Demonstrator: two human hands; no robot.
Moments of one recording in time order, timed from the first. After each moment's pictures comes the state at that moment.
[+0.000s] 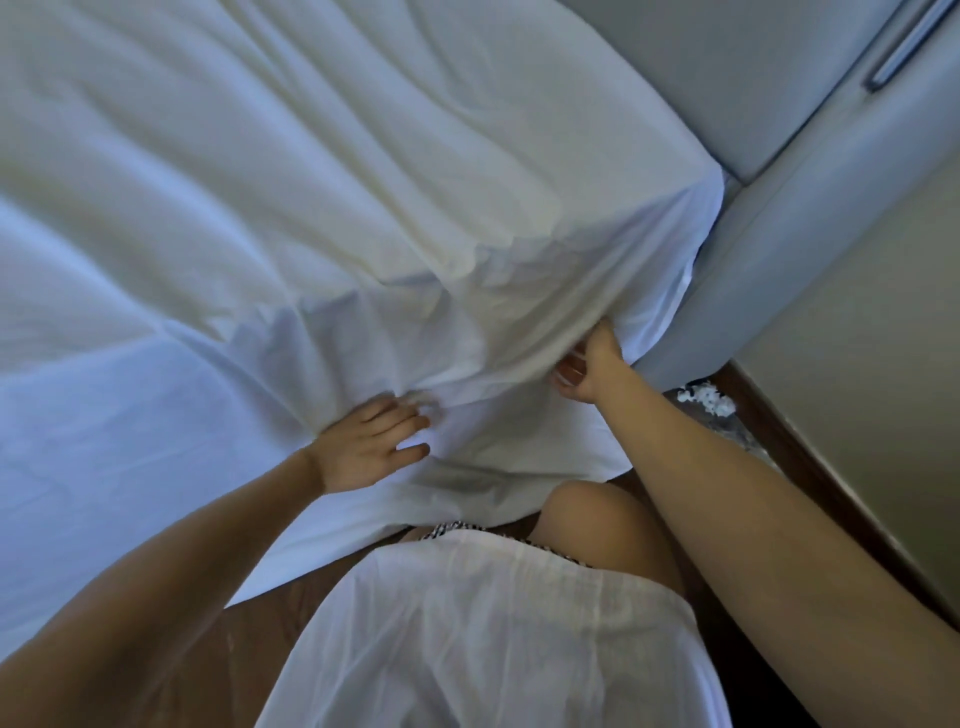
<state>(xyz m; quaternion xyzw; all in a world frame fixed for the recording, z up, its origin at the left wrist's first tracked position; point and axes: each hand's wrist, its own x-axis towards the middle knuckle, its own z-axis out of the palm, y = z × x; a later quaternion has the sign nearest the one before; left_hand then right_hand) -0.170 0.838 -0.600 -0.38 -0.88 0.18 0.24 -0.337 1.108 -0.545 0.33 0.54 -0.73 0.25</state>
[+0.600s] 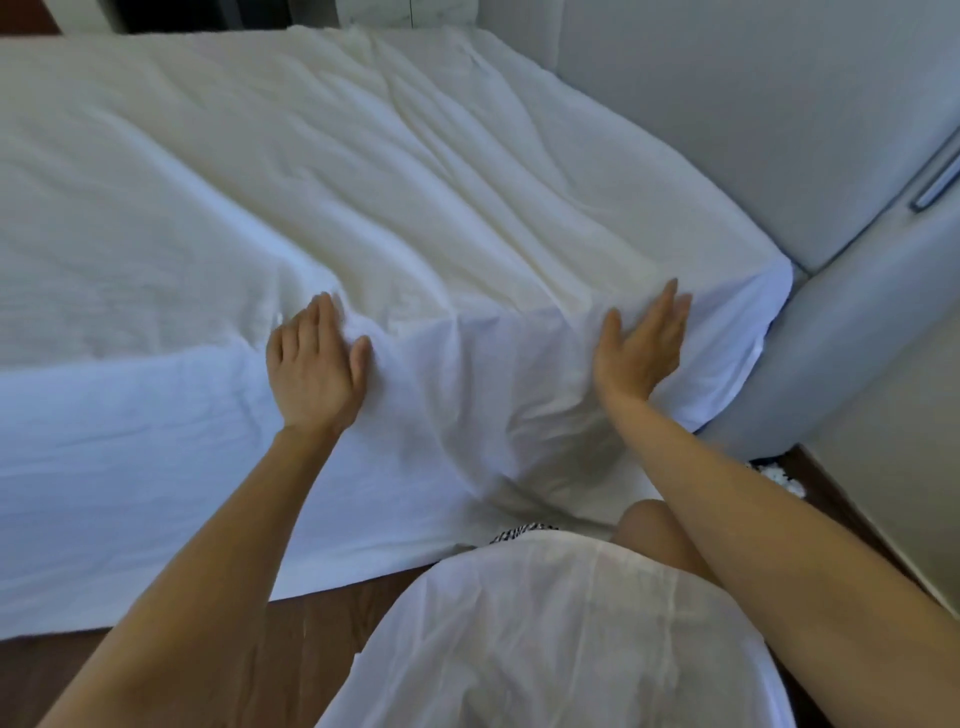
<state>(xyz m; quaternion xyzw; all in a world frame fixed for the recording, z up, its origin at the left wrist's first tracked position) -0.089 0.763 -0.469 0.24 -0.90 0.04 0.37 -0.252 1.029 -0.453 0.01 0.87 -0.46 -0.18</state>
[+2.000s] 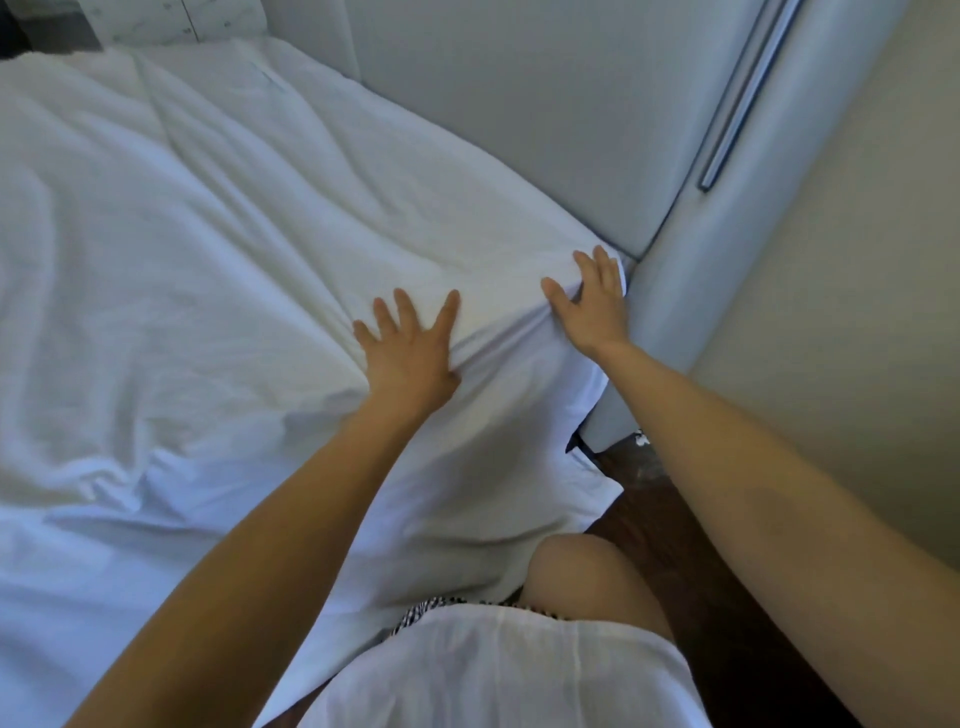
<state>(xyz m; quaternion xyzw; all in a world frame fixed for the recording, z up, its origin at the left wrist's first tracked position) -0.276 0.942 -0.421 0.06 -1.00 0.02 0.05 -0.383 1.146 -0.437 -0.05 0.92 -0.37 -0.10</state>
